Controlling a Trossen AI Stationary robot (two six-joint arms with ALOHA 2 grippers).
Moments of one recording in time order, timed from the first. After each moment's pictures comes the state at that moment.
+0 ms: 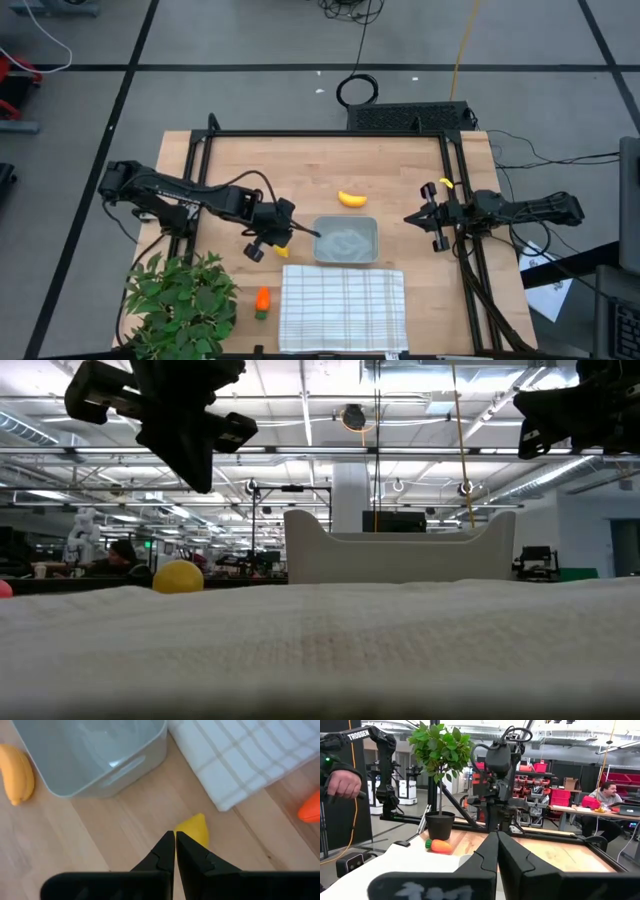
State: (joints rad) left arm -0.13 1.47 1.07 -0.73 0.07 0.47; right arm 0.09 0.11 0.02 0.26 -0.07 -0.07
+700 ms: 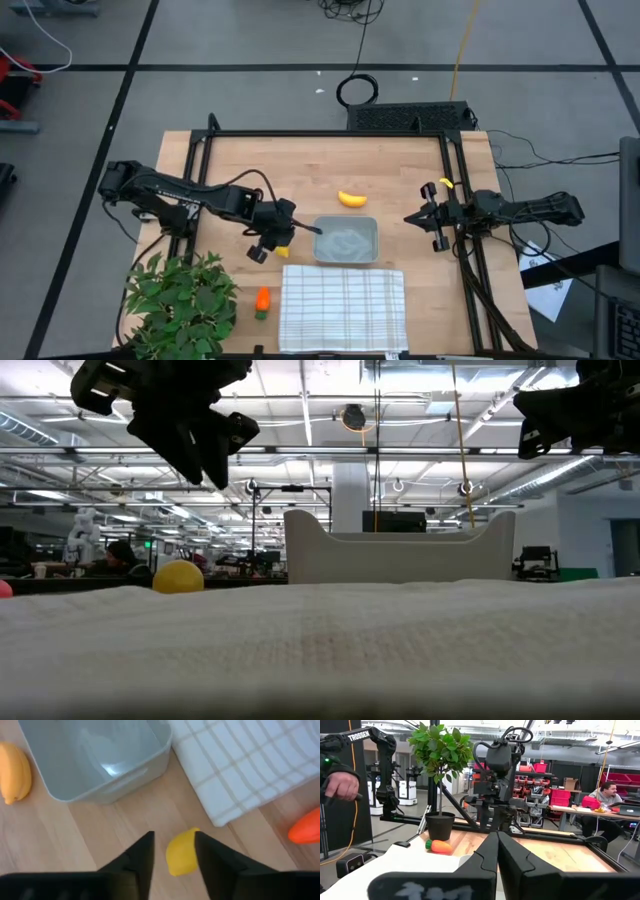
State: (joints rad) left arm -0.12 1.47 1.07 -0.68 0.11 0.38; right arm 0.09 0.11 0.02 0.26 -0.07 -0.07
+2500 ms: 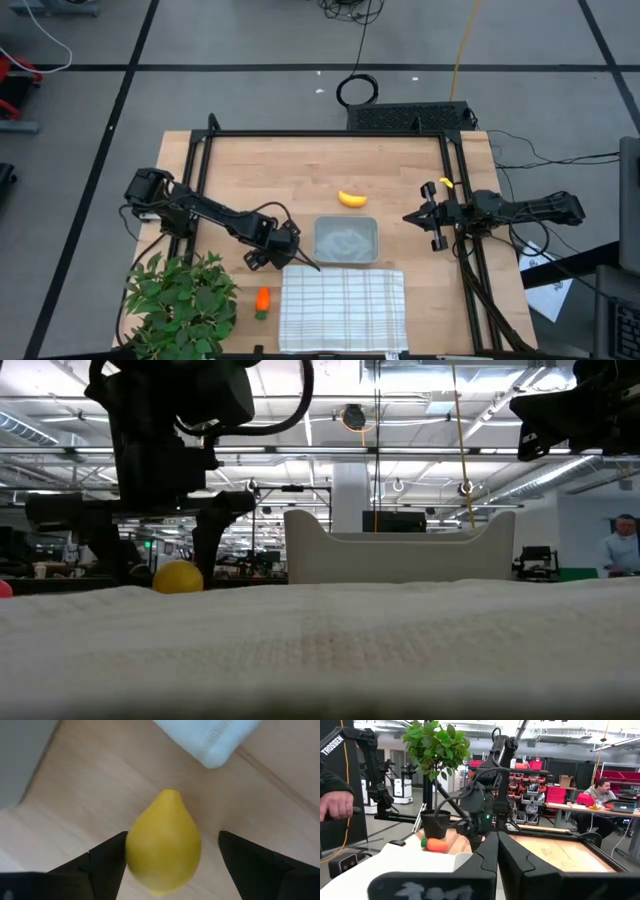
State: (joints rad) left arm -0.23 1.72 0.95 -0.58 -0.05 0.70; right arm 0.09 0.13 0.02 0.27 -0.04 -0.07
